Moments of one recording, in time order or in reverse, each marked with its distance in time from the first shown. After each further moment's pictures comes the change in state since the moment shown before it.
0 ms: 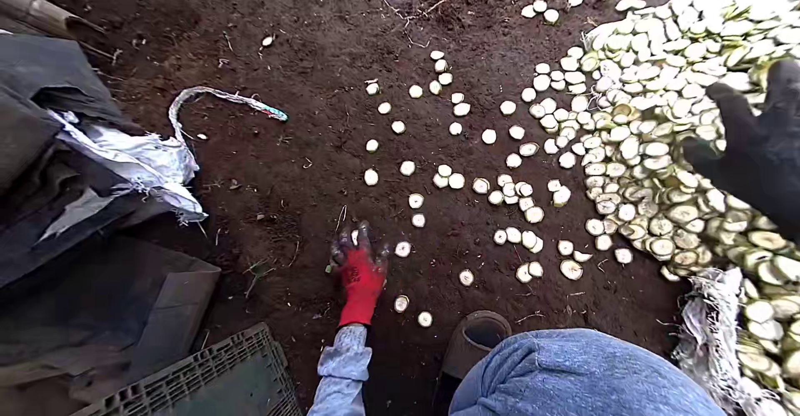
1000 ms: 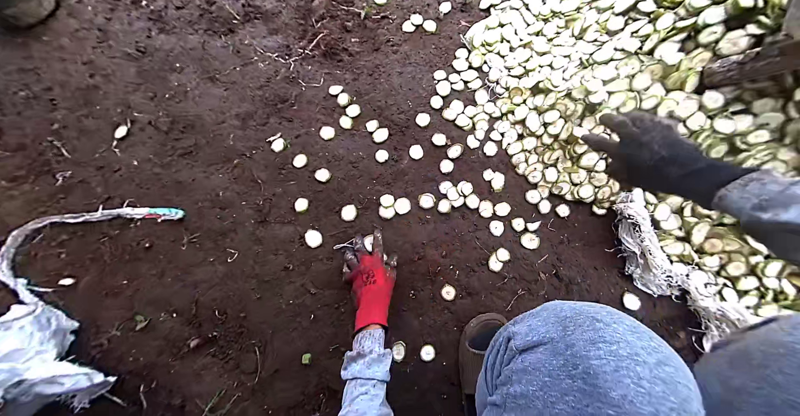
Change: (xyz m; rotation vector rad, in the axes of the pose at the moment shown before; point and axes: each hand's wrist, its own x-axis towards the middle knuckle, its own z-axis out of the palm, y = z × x) left_hand 0.053 0.086 0.022 0.220 -0.276 0.309; right_hand -0.084 0.007 -0.003 -0.201 -0.345 -0.019
